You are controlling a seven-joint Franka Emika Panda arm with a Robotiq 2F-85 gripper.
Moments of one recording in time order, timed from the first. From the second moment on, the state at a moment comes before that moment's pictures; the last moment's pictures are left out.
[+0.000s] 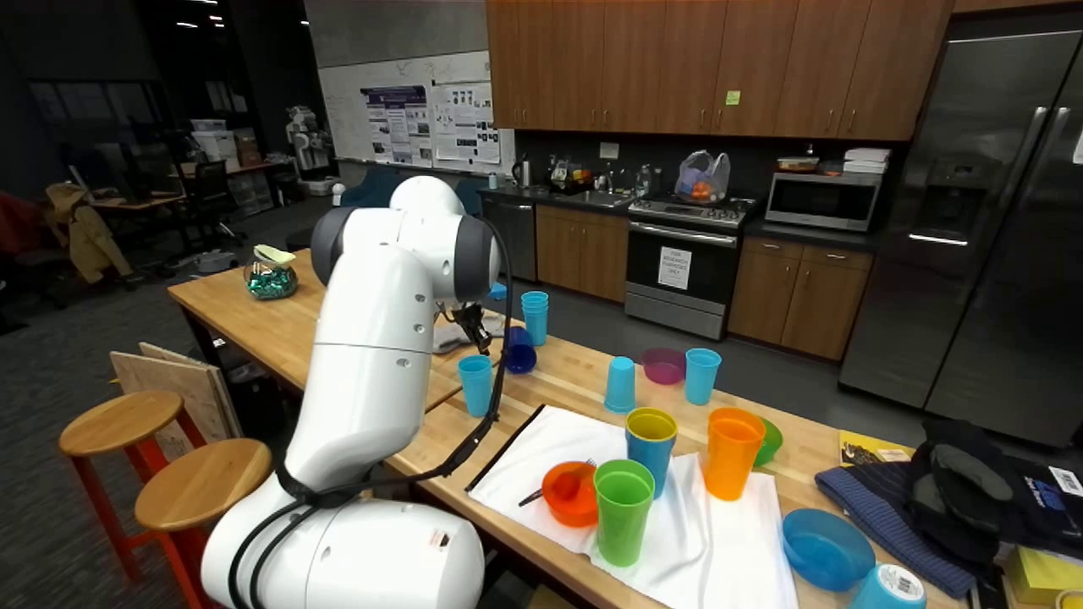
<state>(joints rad) 0.36 0.60 0.23 -1.63 -0.48 2.34 -1.88</state>
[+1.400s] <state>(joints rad) 0.29 0.58 0.32 -1.67 -0.25 2.37 -1.95</state>
